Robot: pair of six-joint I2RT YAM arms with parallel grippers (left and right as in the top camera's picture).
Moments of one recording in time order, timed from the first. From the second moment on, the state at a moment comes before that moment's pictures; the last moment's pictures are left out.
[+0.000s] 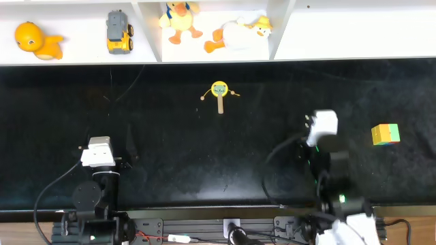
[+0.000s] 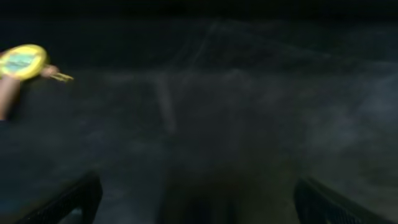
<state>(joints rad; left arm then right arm) 0.06 0.01 0.01 -0.08 -0.01 0.03 0.21 0.74 0.48 -0.47 0.12 0.14</state>
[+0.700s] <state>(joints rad) 0.06 0.02 0.01 -0.08 -0.01 0.03 0.75 1.85 1.25 -0.54 0.38 0.77</state>
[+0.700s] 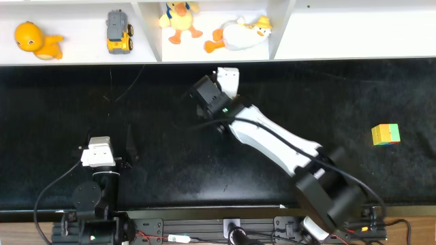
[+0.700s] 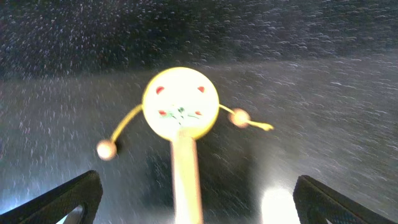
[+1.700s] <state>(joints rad) 0.06 0.02 0.01 -0.08 -0.01 0.03 0.71 1.96 1.31 -0.69 0.30 0.85</state>
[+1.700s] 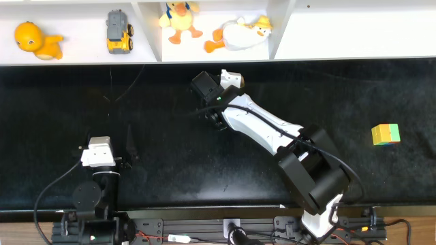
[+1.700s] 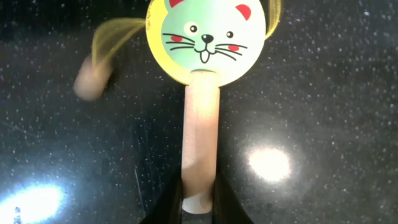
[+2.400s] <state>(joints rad) 0.06 0.02 0.01 -0.08 -0.01 0.03 0.51 1.23 0.87 -1.00 0.38 0.72</state>
